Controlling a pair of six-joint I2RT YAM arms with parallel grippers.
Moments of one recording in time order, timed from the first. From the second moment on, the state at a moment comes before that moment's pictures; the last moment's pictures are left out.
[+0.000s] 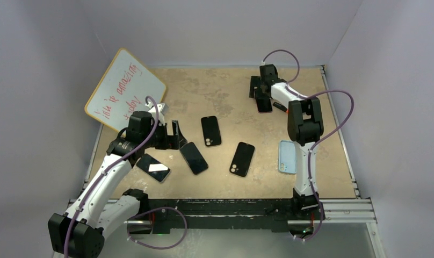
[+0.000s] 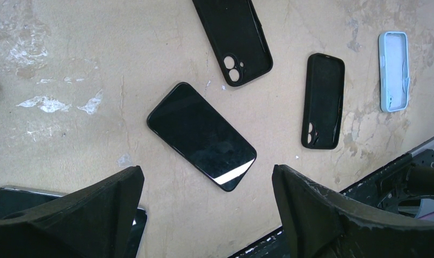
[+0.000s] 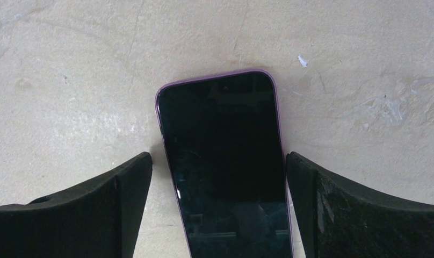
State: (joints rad) left arm -0.29 0.91 0.75 -0.56 0.27 -0.34; right arm 0.20 2.30 1.78 -0.37 0.17 0.22
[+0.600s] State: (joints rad) left arm -0.29 0.95 0.75 -0.56 0.25 -0.36; right arm 0.29 2.12 1.52 -0.39 0.19 0.30
